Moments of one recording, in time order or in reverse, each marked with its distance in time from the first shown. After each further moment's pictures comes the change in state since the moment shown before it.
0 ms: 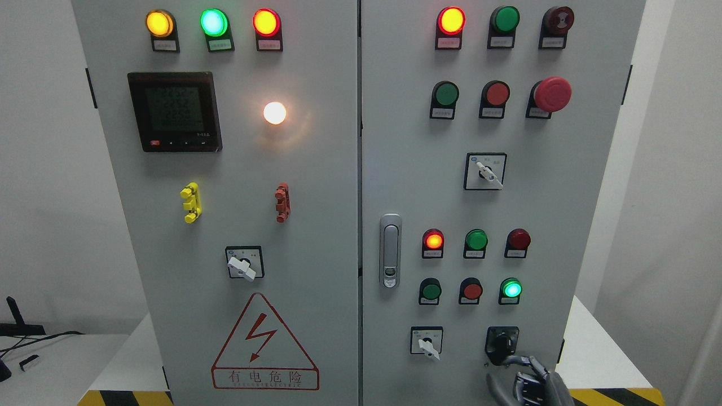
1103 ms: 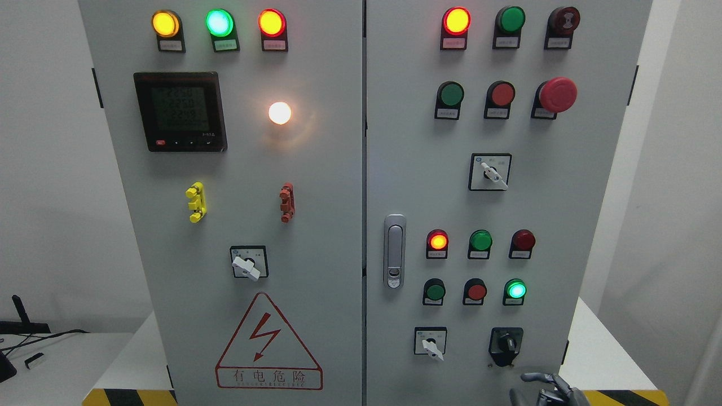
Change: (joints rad) left arm 0.000 0.000 0.000 0.000 0.000 0.000 0.000; right arm 0.080 -0.009 -0.082 -0.016 -0.022 -0.001 0.050
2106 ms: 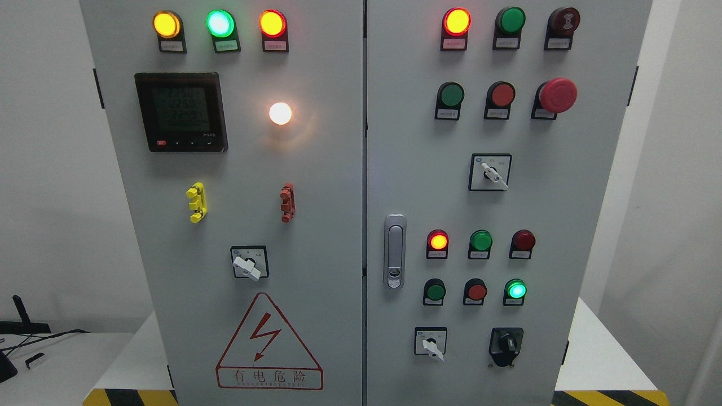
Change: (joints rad) left arm 0.000 0.000 0.000 0.000 0.000 0.000 0.000; right arm 0.311 -0.045 -0.101 -0.259 -0.299 0.015 0.058
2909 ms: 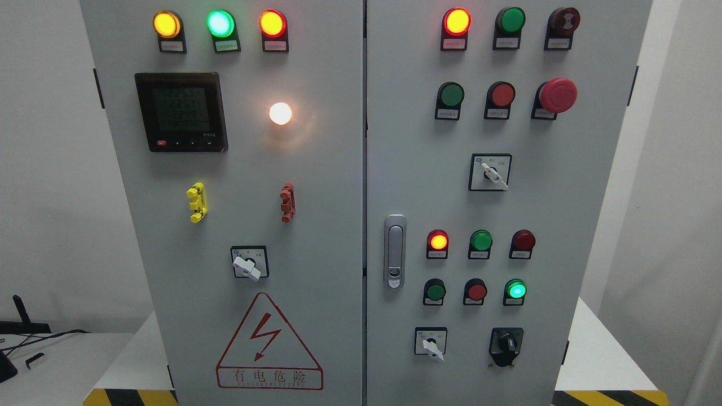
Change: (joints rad) left arm 0.000 0.000 0.000 0.000 0.000 0.000 0.000; right arm 0.023 -0.013 -0.023 -0.061 -0.020 0.002 0.002
